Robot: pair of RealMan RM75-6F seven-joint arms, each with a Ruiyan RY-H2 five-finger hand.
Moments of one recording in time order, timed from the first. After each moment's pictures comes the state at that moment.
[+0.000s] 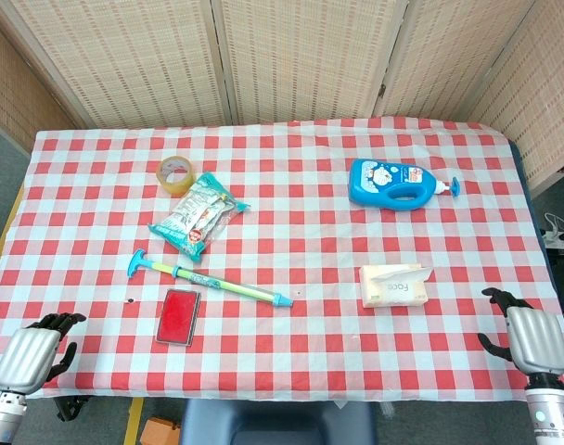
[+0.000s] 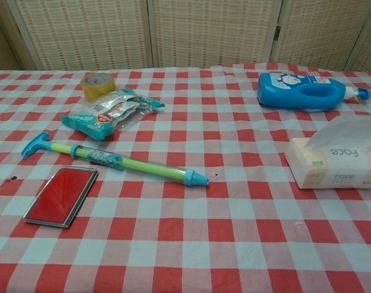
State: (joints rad) left arm -0.11 -1.11 0.04 -1.65 1.54 1.39 0.21; right arm 0.07 -1.05 0.04 -1.92 -1.28 1.41 -0.33
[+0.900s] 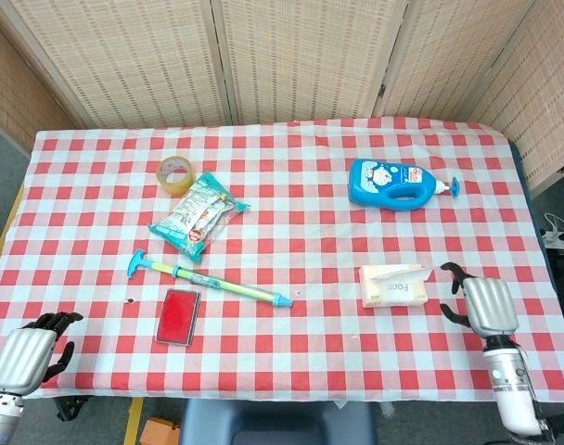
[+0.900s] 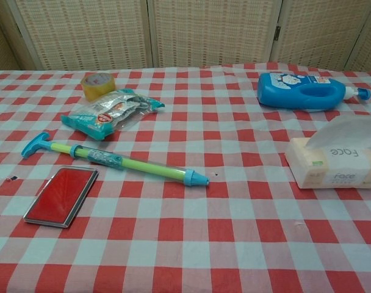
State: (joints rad) left arm -0.11 -1.10 0.04 -1.66 1.54 1.41 0.20; right arm 0.23 -1.28 0.14 -1.65 -1.28 1.27 -0.28
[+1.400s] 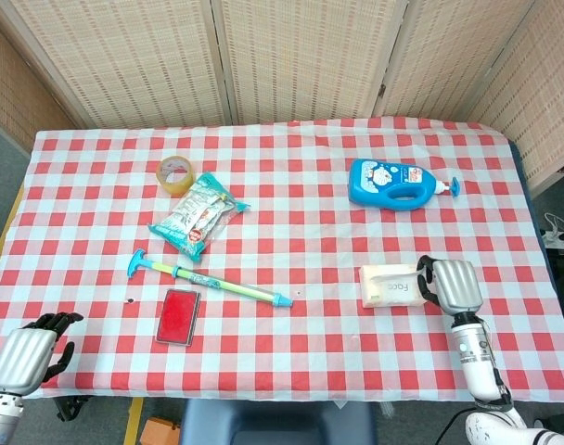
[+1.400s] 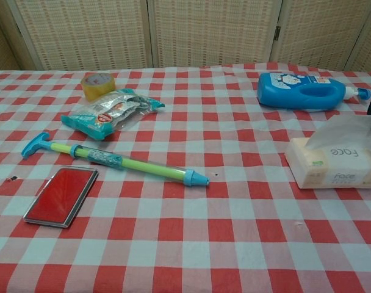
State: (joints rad) left arm -0.11 -1.10 0.04 -1.66 1.55 1.41 0.20; right arm 0.33 -1.45 0.18 -1.44 -1.27 1.23 -0.26
